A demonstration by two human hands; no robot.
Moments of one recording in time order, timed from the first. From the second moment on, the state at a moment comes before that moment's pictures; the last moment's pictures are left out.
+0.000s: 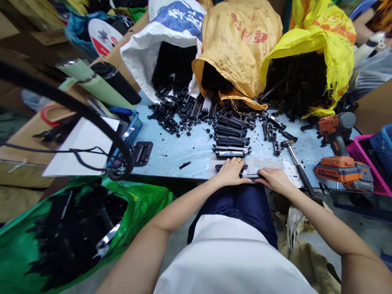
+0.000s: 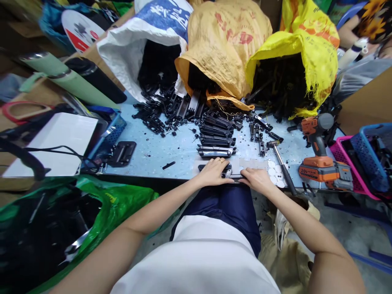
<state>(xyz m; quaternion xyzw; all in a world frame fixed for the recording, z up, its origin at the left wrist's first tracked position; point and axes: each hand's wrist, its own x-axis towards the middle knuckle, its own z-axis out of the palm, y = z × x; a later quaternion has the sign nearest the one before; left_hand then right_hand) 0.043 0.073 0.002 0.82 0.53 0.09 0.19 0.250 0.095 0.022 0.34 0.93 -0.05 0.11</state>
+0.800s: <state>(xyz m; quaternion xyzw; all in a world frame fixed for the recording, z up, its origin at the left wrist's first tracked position) 0.035 0.067 -0.020 0.84 0.48 0.21 0.15 0.248 0.090 0.036 0.26 0.96 0.13 -0.04</state>
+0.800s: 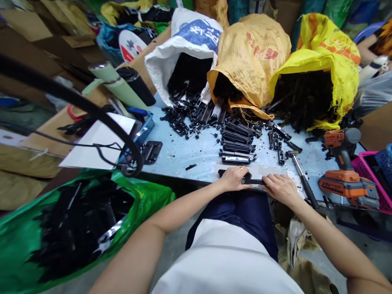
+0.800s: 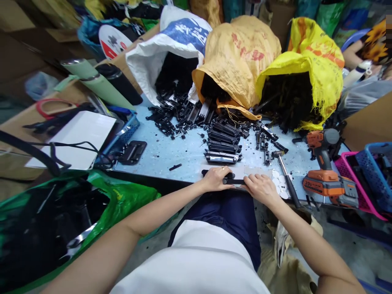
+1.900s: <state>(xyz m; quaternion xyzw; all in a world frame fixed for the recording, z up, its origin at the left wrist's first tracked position) -0.007 0.047 -0.010 0.21 0.56 0.54 0.60 0.216 0.245 0.012 0.49 0.85 -0.03 -0.21</state>
